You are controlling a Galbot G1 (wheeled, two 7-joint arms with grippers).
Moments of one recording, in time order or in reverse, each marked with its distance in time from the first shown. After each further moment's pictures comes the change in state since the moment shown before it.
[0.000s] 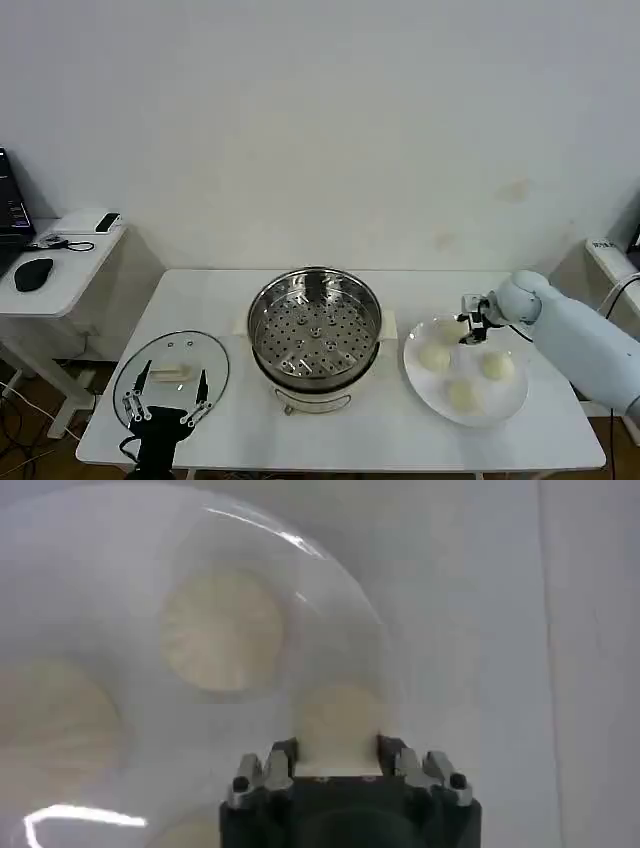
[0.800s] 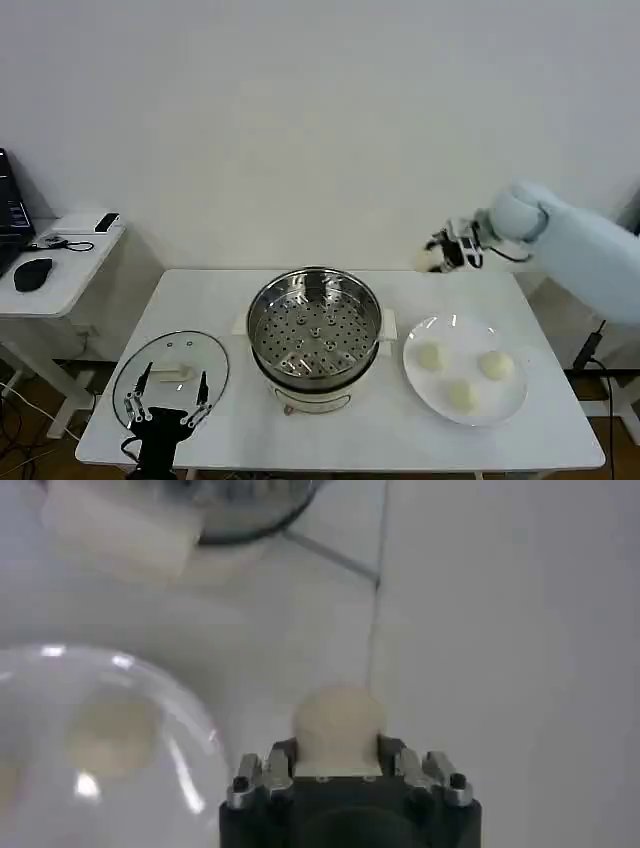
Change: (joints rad) left arm -0.014 0.019 -0.001 0.022 -0.042 0.014 0.004; right arm 0.573 0.049 -0.403 0.145 0.318 0.072 -0.002
